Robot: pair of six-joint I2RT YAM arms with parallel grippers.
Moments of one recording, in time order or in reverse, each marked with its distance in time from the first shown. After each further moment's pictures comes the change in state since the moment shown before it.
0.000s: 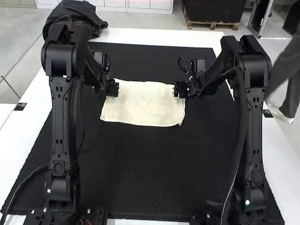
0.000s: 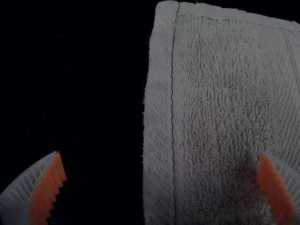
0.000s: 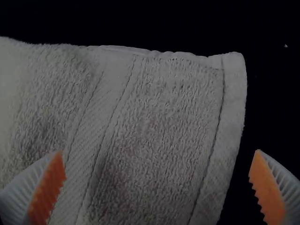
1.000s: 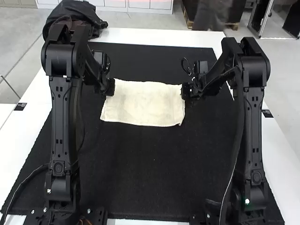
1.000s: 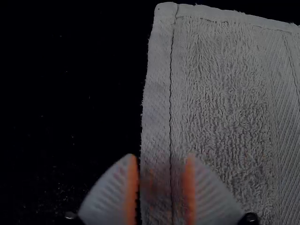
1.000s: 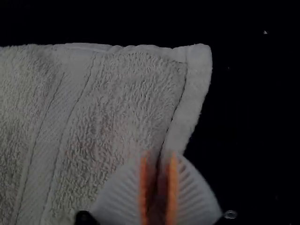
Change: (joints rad) left arm 0.000 0.000 0.000 0.009 0.002 -0.002; right arm -0.040 0.055 0.039 0.002 -0.032 0.001
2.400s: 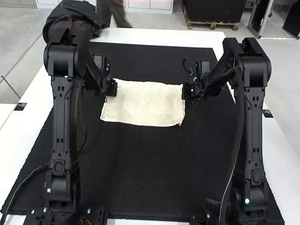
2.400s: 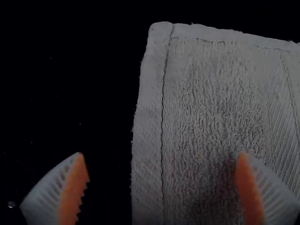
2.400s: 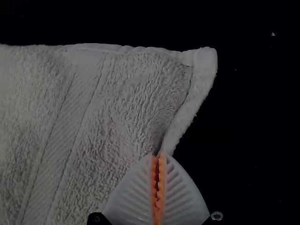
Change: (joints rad) left arm 0.007 0.049 -0.016 0.143 0.032 0.002; right arm -0.021 0.002 0.002 0.000 -0.069 0.006
